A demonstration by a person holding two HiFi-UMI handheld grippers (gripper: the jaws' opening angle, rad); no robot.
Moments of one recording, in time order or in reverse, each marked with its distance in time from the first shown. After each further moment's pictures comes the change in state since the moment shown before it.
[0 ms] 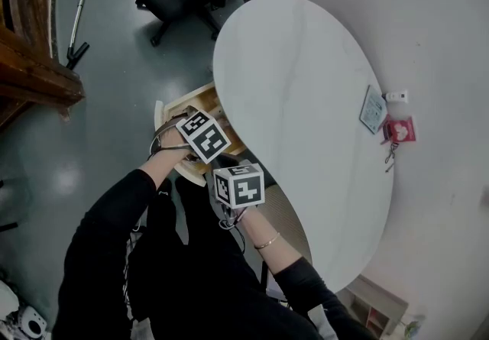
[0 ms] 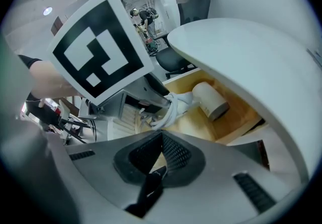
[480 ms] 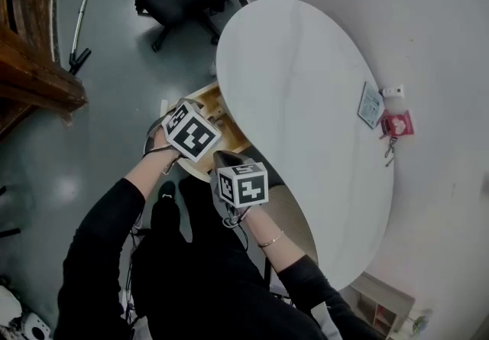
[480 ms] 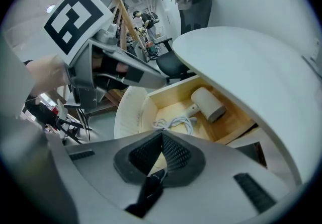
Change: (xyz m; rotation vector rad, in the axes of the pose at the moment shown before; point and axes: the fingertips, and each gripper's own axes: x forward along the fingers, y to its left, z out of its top) left arm -0.075 0.018 0.026 -0.136 -0.238 0.016; right arm -0.013 0.009 0.003 -0.016 -0.048 -0.025
